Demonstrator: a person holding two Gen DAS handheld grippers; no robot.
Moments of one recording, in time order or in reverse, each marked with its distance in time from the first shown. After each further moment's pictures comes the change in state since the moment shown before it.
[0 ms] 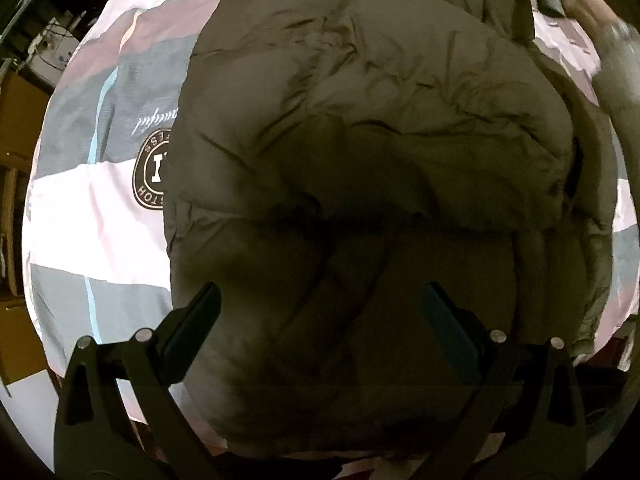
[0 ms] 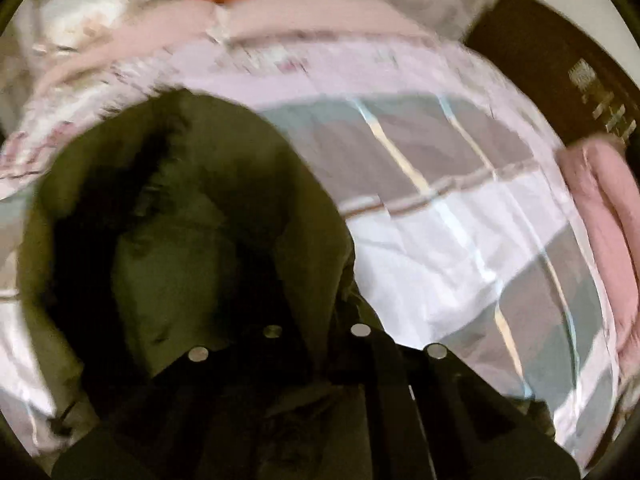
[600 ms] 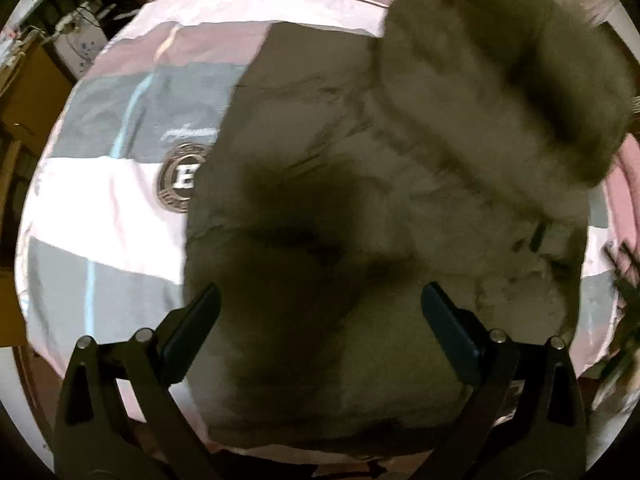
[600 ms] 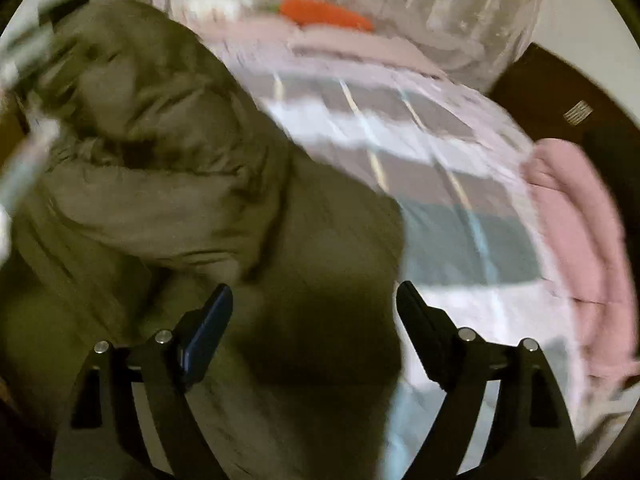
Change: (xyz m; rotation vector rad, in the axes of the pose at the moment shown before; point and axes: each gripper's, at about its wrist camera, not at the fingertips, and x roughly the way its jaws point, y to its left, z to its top) left arm -0.038 0.010 -0.010 -0.120 -0.156 -0.077; right arm -0.214 -0.202 -0.309 -0.355 0.028 0.018
